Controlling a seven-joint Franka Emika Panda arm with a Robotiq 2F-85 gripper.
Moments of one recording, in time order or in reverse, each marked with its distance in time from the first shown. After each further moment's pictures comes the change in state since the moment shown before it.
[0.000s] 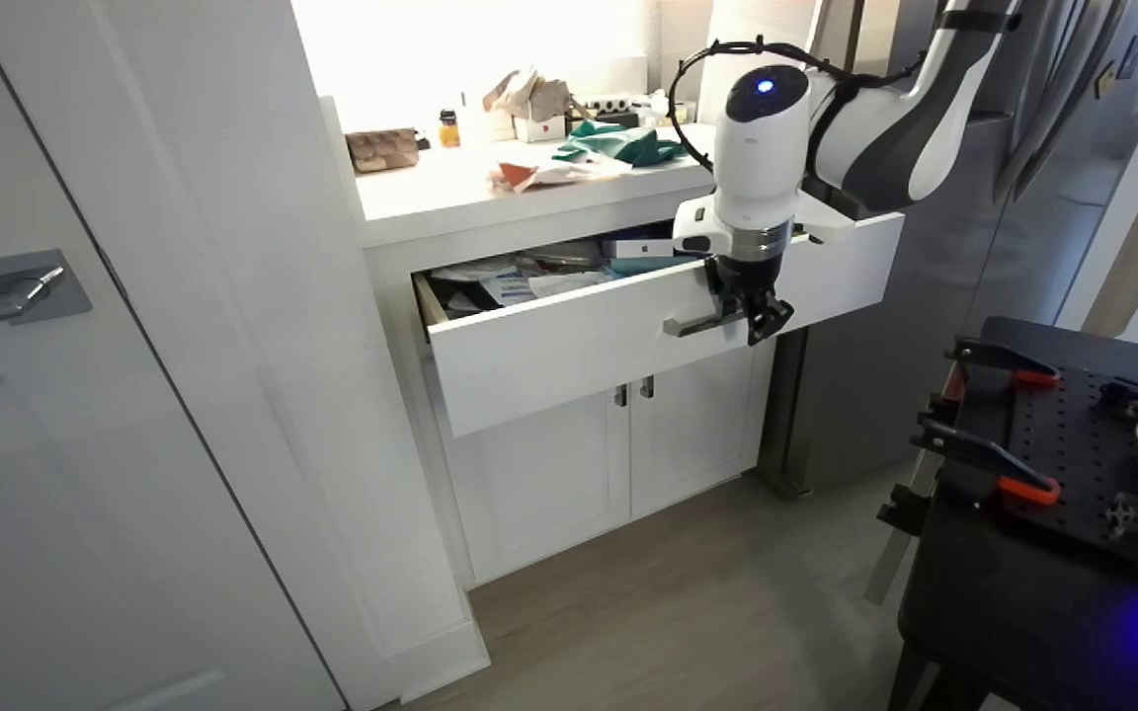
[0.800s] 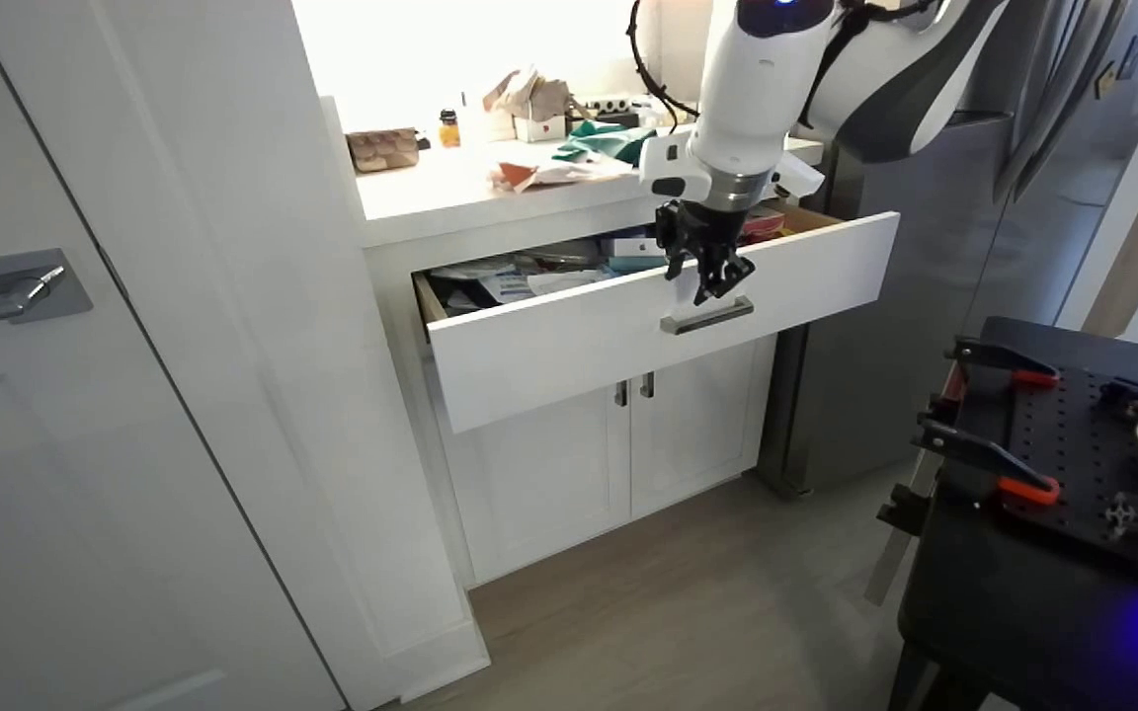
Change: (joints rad) arm 0.047 -0.160 0.071 -0.006 -0.098 0.048 0.004
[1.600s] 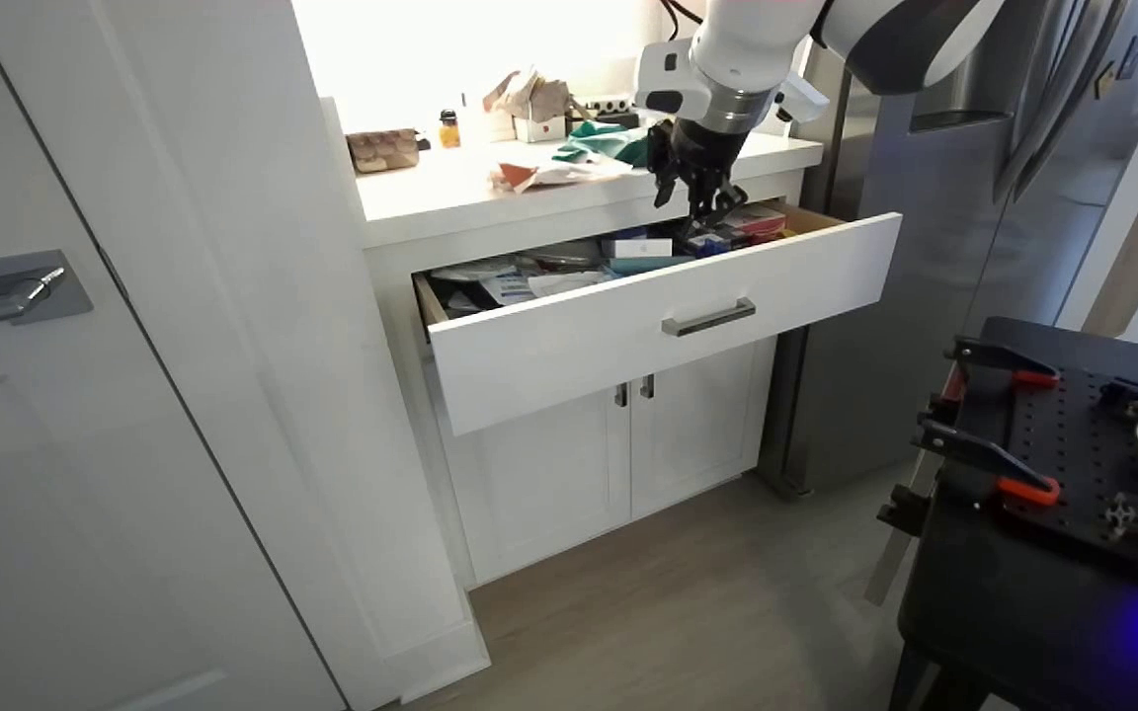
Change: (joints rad) arm 0.087 -0.203 -0.056 -0.035 0.067 -0.061 -0.068
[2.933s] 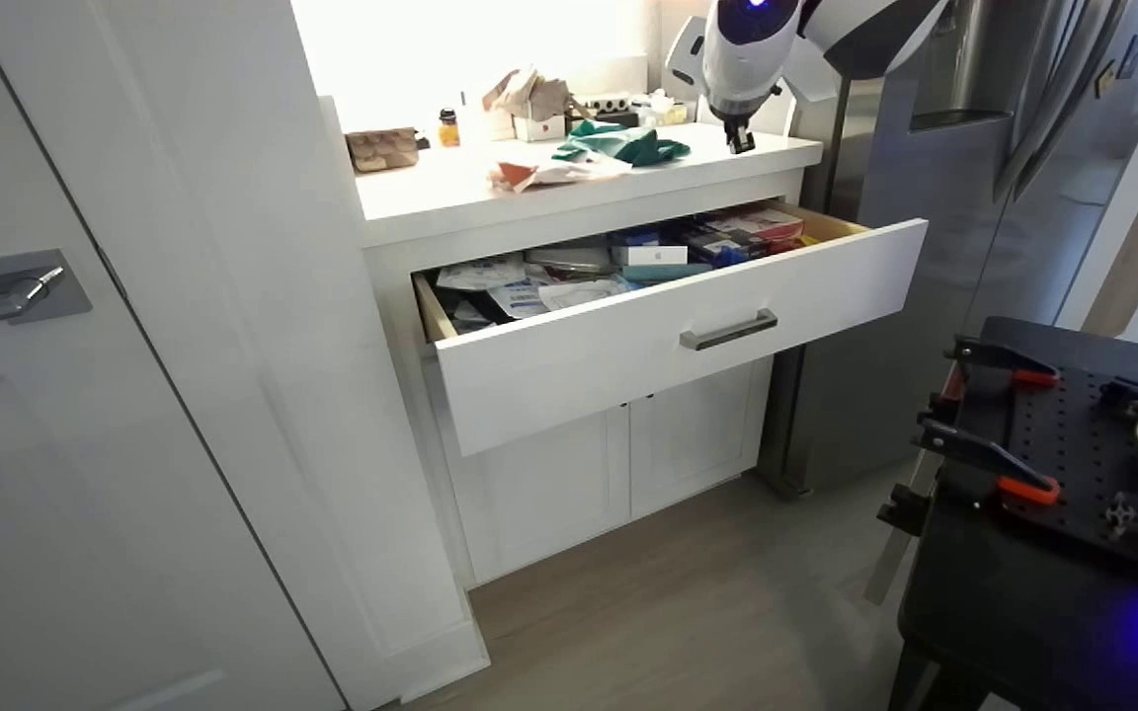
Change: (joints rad) arm -0.048 0.112 -0.174 0.180 -0.393 -0.410 0.559
